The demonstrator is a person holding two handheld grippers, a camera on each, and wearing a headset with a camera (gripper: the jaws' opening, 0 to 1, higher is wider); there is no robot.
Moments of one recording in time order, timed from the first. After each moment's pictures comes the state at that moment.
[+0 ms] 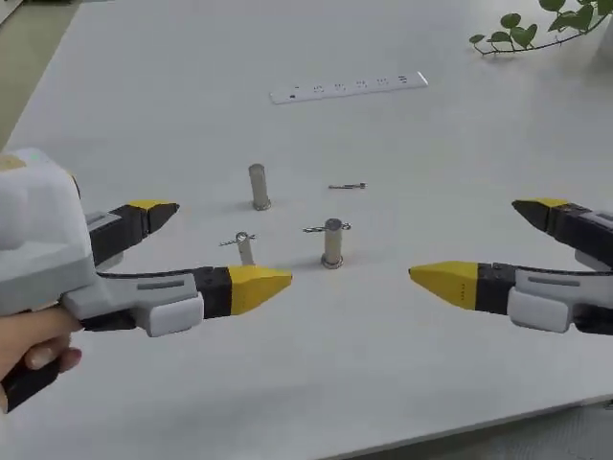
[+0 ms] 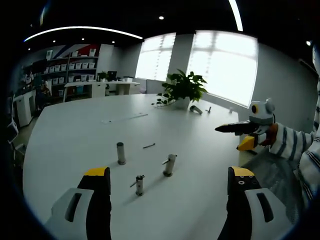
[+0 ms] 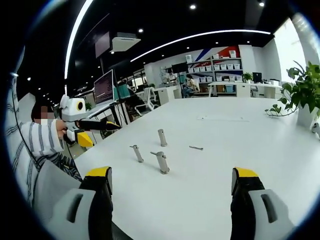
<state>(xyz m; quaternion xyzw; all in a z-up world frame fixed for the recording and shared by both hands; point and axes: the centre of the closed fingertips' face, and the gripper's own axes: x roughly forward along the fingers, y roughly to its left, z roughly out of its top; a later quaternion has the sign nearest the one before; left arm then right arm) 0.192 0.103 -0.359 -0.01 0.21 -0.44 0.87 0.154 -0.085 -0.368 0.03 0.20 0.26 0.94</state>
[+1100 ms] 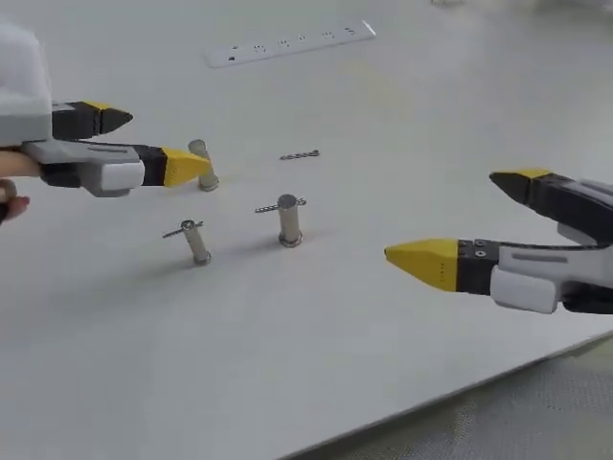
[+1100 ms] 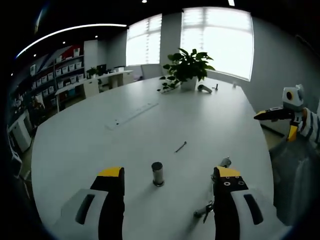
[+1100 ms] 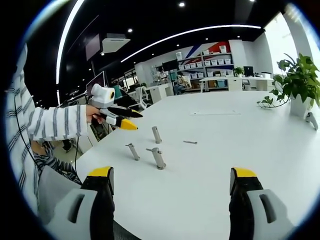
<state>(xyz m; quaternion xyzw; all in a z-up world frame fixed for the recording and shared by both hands) 0.312 0.094 -0.390 0.11 0.25 -0.46 0.84 0.142 -0.090 -0.371 0.05 0.22 0.23 0.95</state>
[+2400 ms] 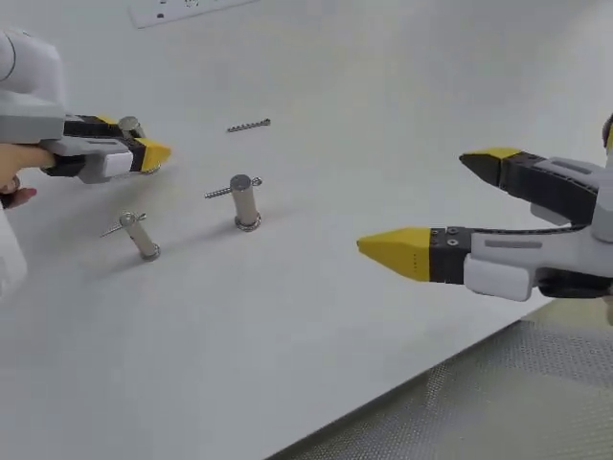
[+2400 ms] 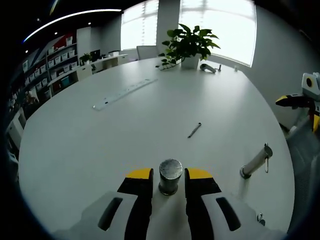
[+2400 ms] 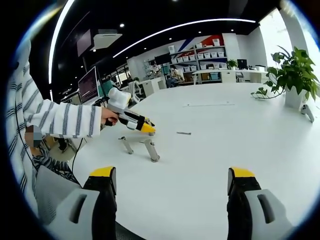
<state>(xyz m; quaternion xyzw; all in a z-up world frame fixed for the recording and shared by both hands) 0.350 0.070 -0.467 0.14 0.31 -0.47 0.82 0.141 -0.097 -0.392 0.06 0.25 0.20 0.94</state>
